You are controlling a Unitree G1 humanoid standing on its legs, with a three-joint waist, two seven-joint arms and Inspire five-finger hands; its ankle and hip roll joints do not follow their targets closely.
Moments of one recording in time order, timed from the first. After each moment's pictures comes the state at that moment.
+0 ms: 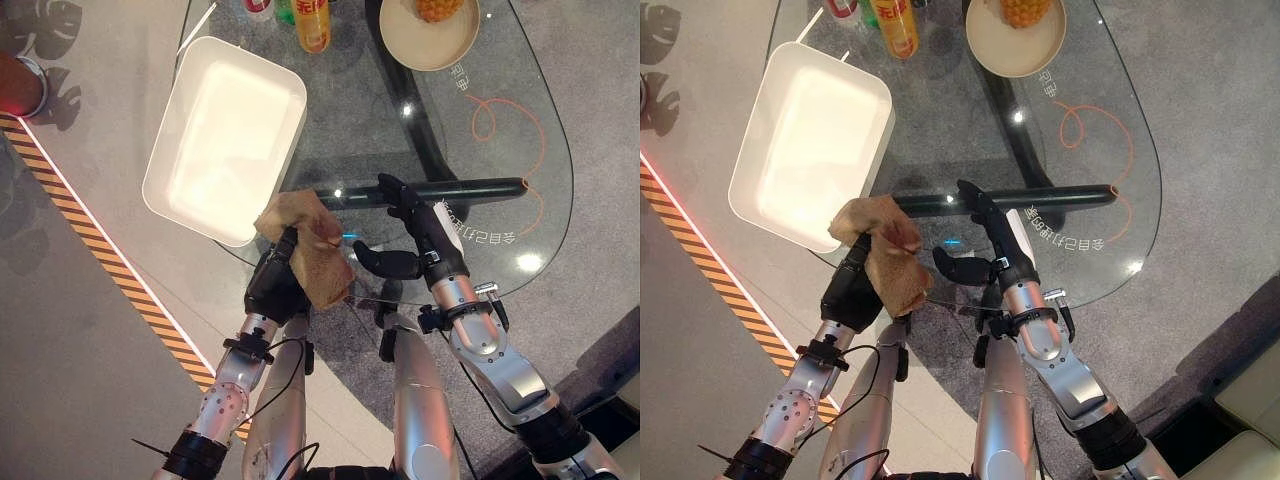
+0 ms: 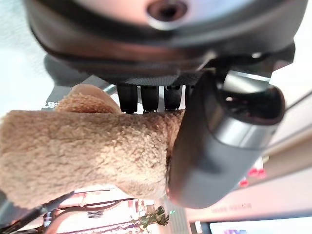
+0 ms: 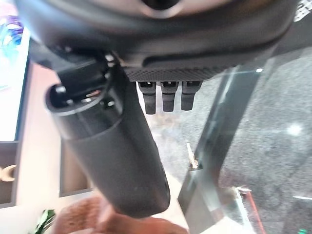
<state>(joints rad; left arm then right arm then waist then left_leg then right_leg) -0.09 0.31 -0.25 0.07 -1.43 -0.14 -0.34 -0.22 -0.52 0.38 -0.21 0.16 0.10 -0.26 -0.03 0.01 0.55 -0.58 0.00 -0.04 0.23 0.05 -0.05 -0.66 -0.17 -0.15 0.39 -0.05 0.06</state>
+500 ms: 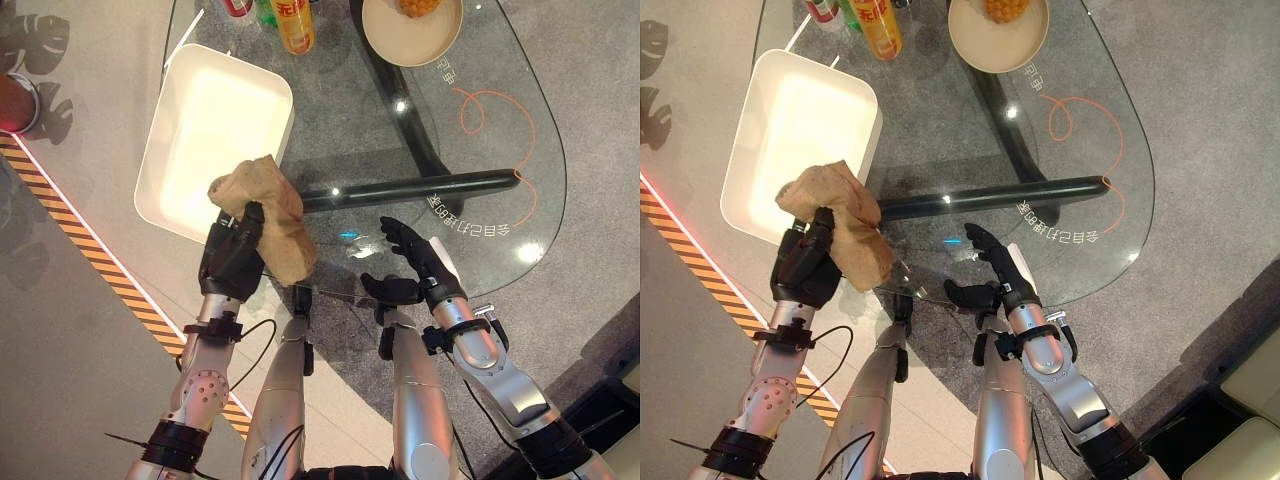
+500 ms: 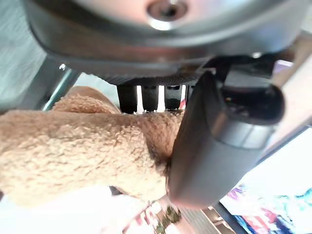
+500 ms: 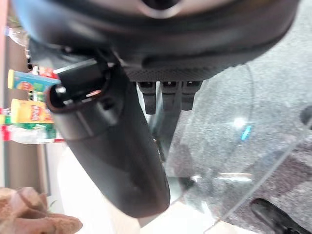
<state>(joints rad) -0.15 0.37 -0.12 0.06 -1.11 -0.34 -0.17 -0.15 -0.52 0.37 -0.15 0.16 0.18 -0.20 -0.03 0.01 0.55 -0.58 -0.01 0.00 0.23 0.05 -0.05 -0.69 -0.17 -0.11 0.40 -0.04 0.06</state>
